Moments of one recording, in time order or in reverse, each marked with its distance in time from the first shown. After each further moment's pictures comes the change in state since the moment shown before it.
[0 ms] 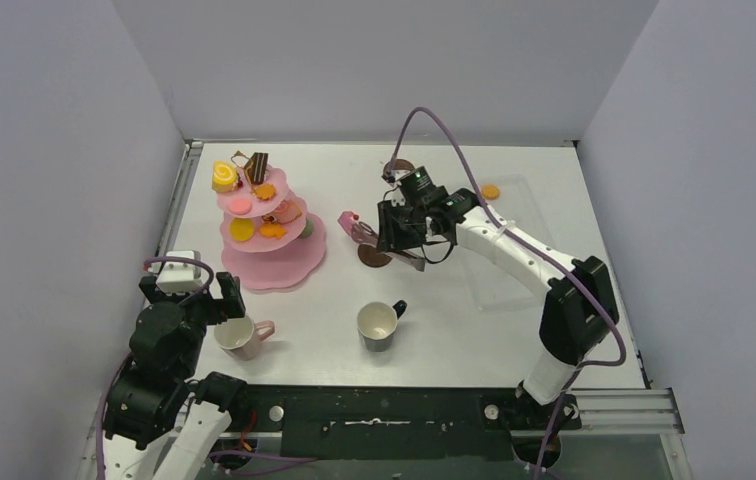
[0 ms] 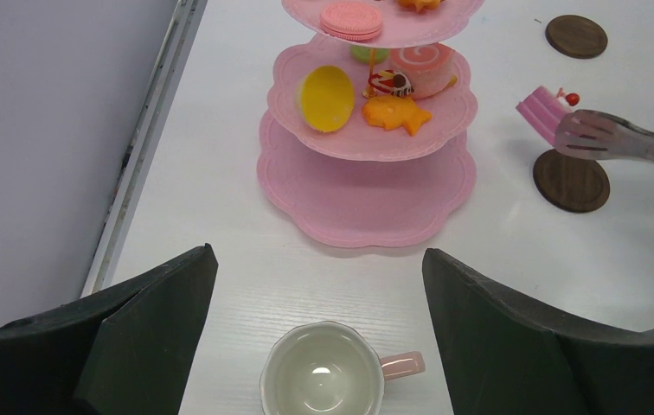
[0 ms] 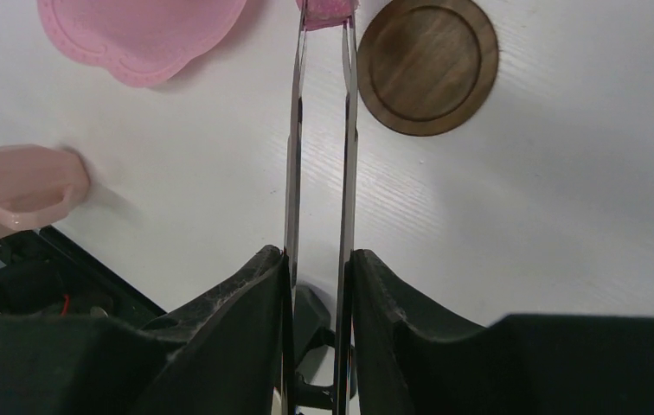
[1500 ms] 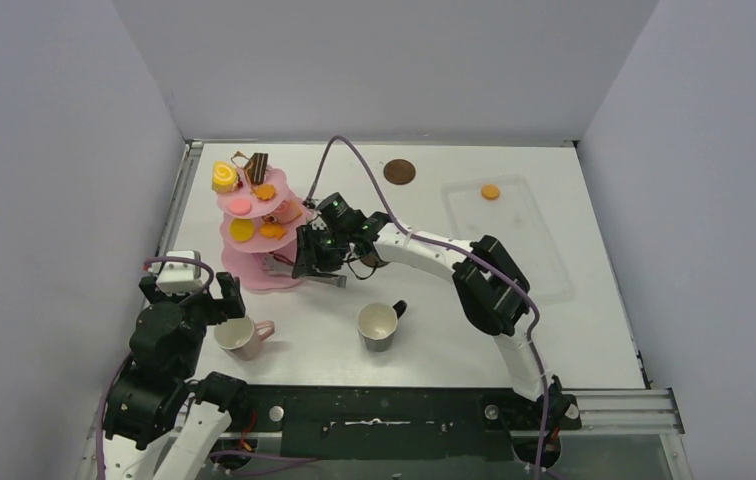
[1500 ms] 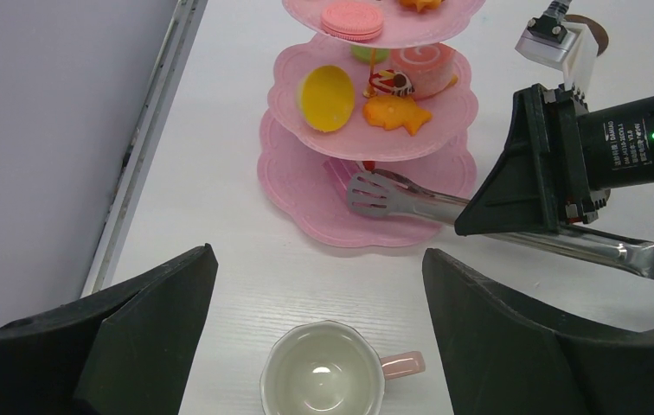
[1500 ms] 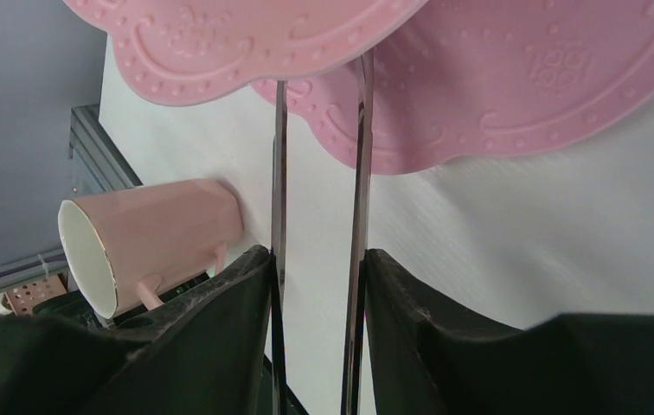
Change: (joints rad) left arm 0.001 0.000 0.000 -0.001 0.000 0.000; right arm 0.251 0.465 0.265 0.322 -0.195 0.261
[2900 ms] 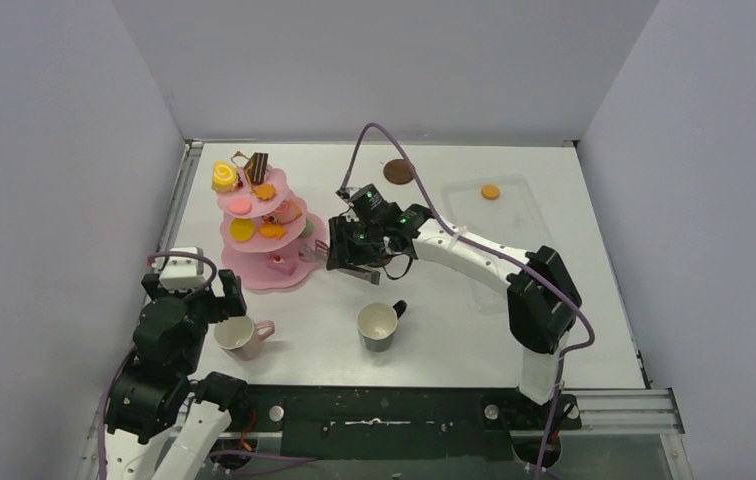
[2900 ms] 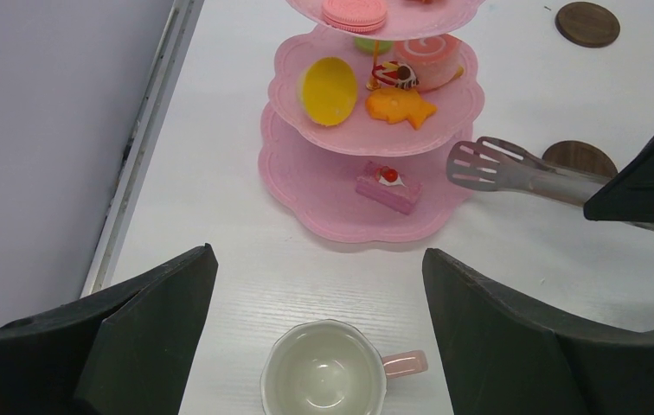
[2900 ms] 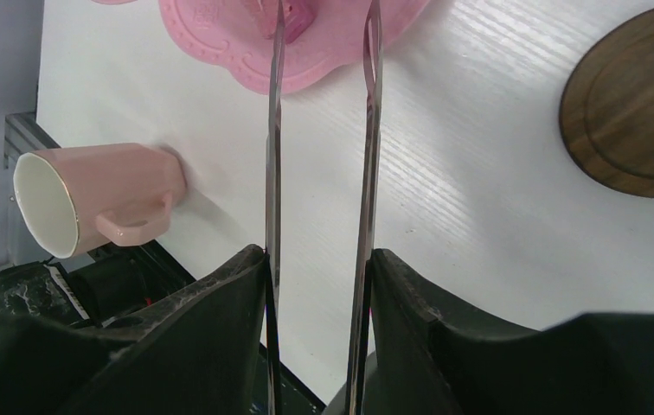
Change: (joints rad) left arm 0.006 0.023 0.000 -0.001 0.000 0.000; right arm -0.049 -0.267 -0.179 -0.146 0.147 -0.070
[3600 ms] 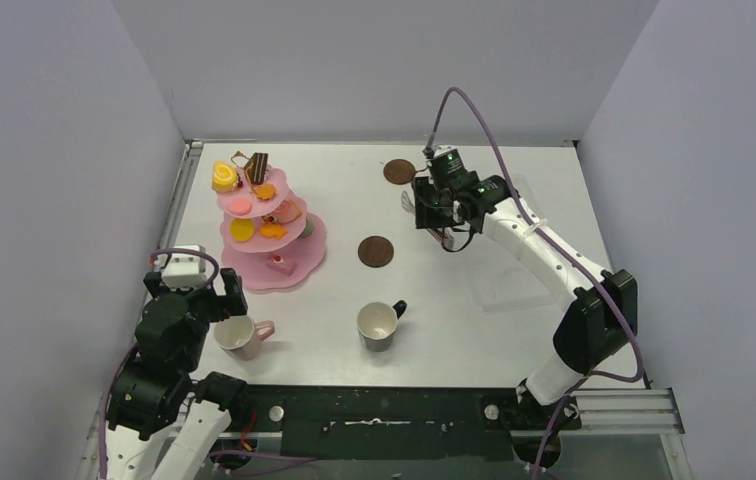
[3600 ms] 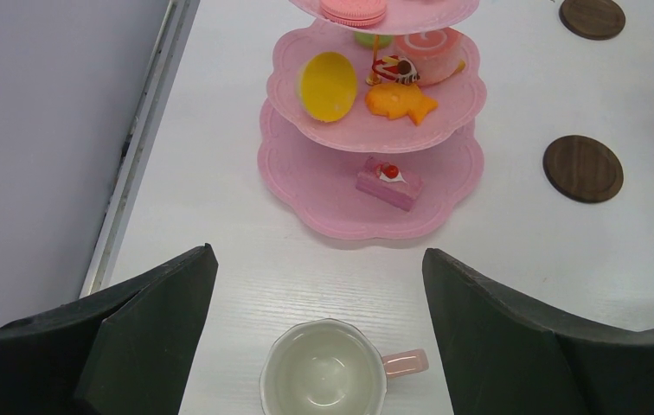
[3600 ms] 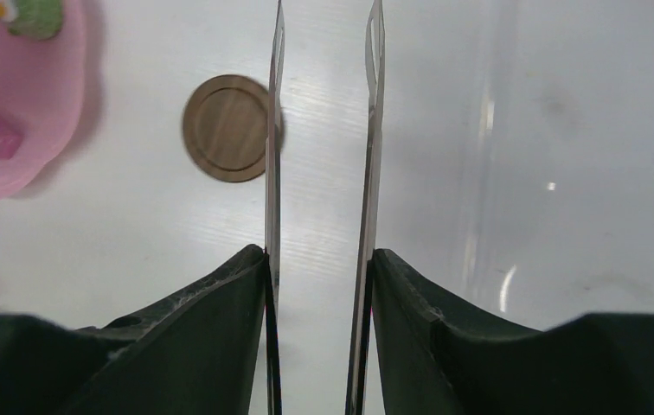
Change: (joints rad) left arm -0.001 0.021 0.000 0.000 0.001 0.000; right arm -0.272 -0.258 -0.039 -0.245 0.306 -0.219
